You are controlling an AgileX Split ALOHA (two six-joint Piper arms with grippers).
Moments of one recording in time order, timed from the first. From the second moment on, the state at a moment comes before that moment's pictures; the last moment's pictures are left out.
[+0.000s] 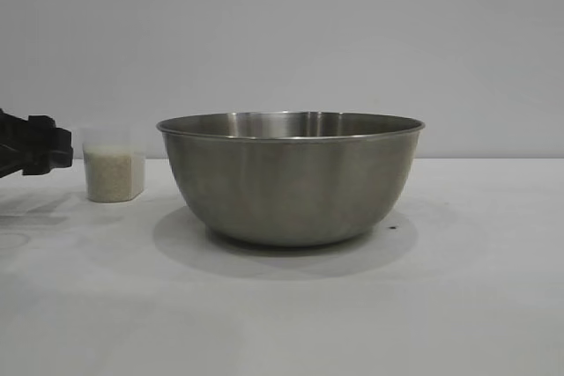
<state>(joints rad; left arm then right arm) -0.08 2.18 -0.73 0.02 -1.12 -0.08 -0.01 -0.02 -0.49 0.10 1.14 -0.12</state>
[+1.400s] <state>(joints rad) -0.08 2.24 -0.85 0.05 -1.08 -0.08 -0.01 -0.02 -0.49 0.10 1.14 -0.12</state>
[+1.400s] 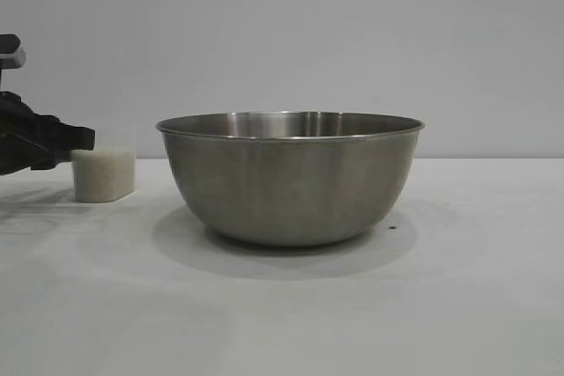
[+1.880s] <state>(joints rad) -0.08 2.24 -0.85 0.05 -1.07 -0.13 -0.01 -0.02 -0.49 0.10 1.14 -0.12</state>
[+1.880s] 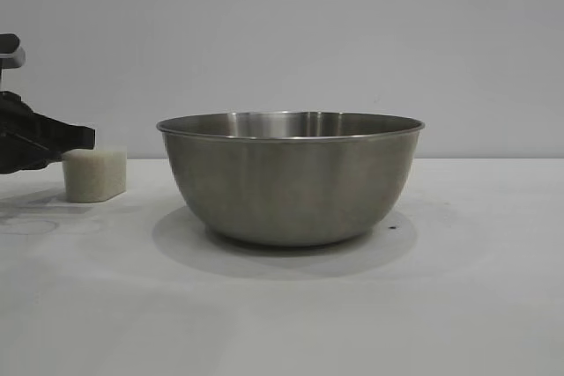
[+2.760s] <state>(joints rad) -0.13 1.86 -0.85 0.24 -0.81 -0.13 -0.01 -0.02 -0.49 0.10 1.14 -0.12</state>
